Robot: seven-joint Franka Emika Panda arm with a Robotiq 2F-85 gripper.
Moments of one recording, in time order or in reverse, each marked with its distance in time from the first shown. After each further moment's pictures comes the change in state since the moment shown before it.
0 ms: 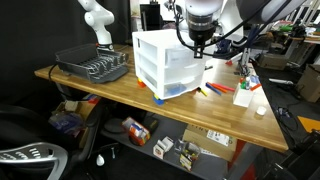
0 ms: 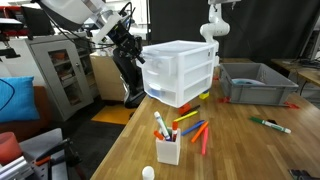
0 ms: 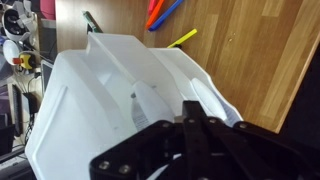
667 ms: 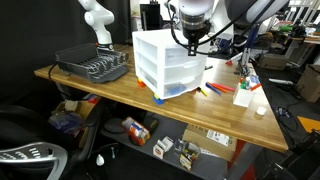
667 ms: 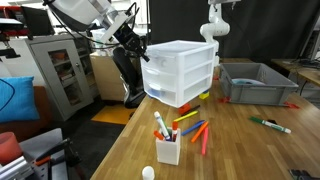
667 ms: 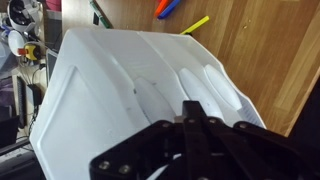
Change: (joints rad) arm 0.001 0.061 -0.009 0.076 -0.038 0.000 -0.012
